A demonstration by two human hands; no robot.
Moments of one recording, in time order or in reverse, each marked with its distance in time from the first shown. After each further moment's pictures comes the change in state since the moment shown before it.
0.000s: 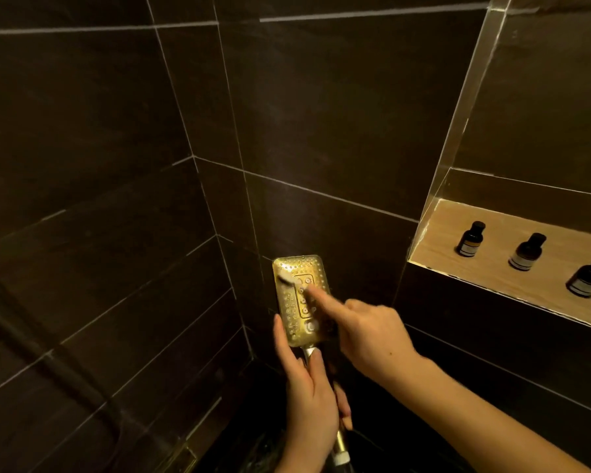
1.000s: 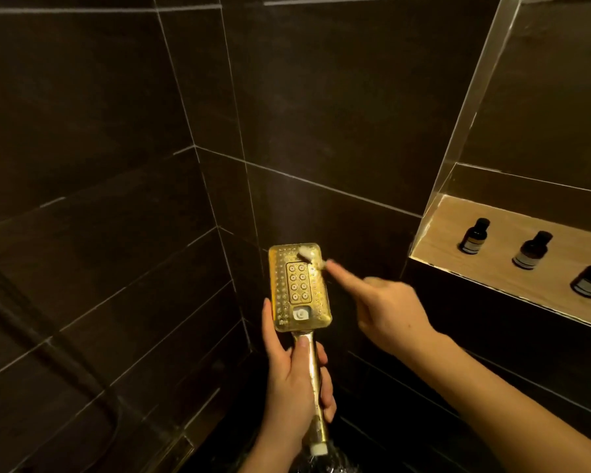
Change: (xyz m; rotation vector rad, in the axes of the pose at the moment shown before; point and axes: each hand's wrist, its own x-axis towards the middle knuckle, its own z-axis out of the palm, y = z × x) left_hand 0.008 0.010 -0.020 -0.226 -0.083 -0.062; right_hand 0.012 0.031 -0.014 -0.007 -0.006 0.001
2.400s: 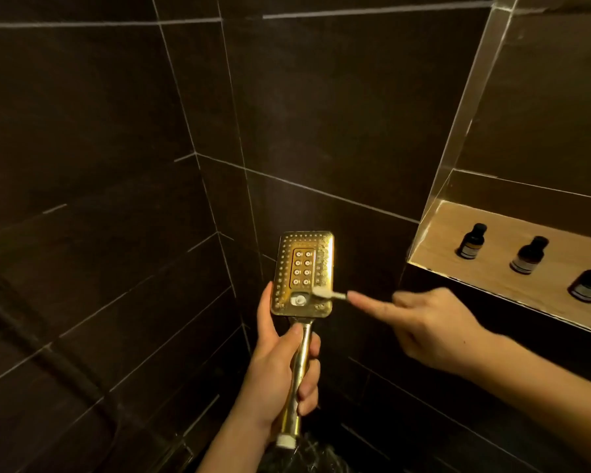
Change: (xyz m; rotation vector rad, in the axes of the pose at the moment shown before) left_hand 0.006 0.040 -0.014 -0.168 -0.266 -0.066; right_hand -0.030 0.031 -0.052 -0.042 -0.137 -0.340
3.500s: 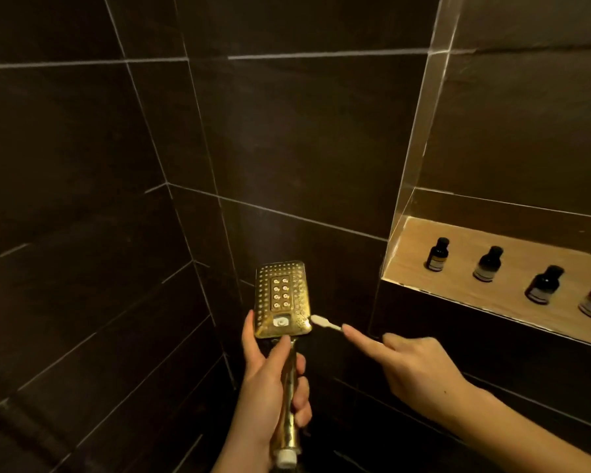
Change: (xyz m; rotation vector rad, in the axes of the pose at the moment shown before) left_hand 0.016 -0.002 0.012 0.011 0.137 -0.064; right_hand -0.036 -0.019 0.031 -0.038 0.029 0.230
